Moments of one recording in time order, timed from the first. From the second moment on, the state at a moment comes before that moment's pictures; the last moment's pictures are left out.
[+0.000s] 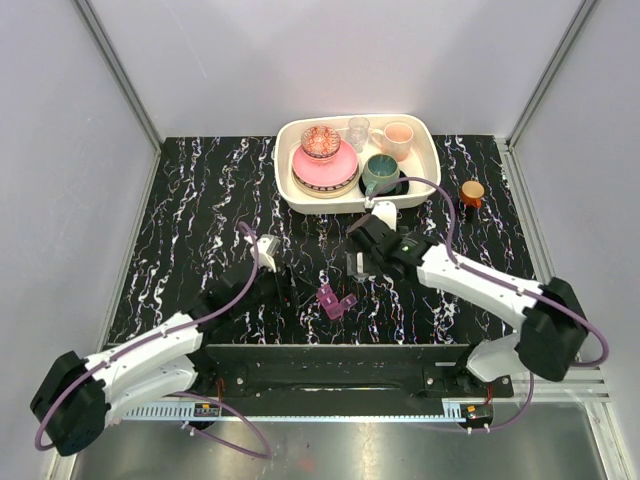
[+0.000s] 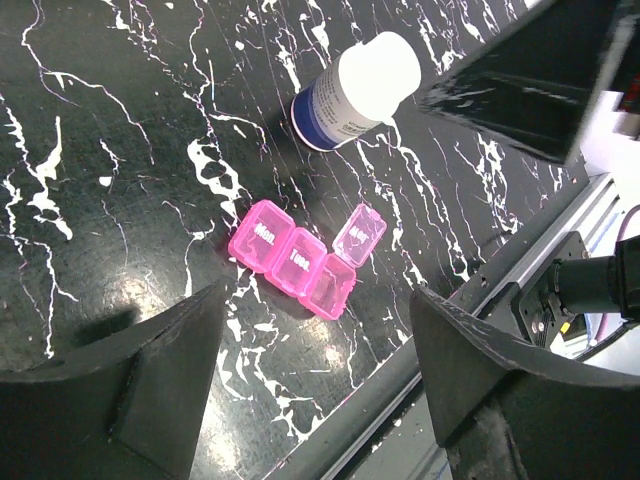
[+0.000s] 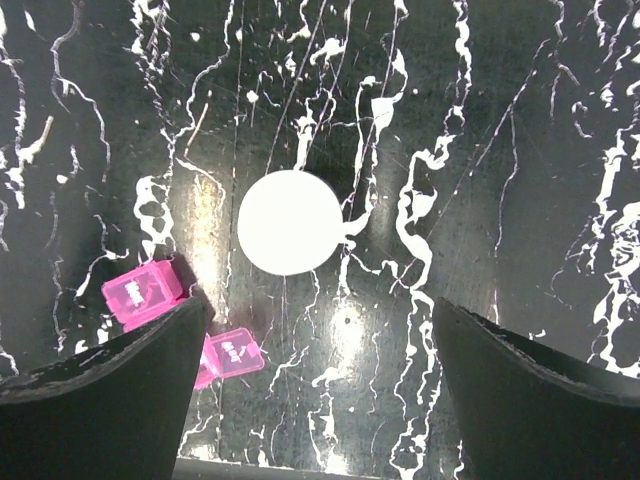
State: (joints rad) left arm -0.74 0.89 0.35 0.14 0.12 -0.63; right arm 0.85 1.38 1.06 -0.65 0.42 0.66
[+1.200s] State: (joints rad) left arm -0.74 0.76 0.28 0.05 0.11 -0.63; right arm 0.78 1.62 1.10 -0.51 0.28 0.55
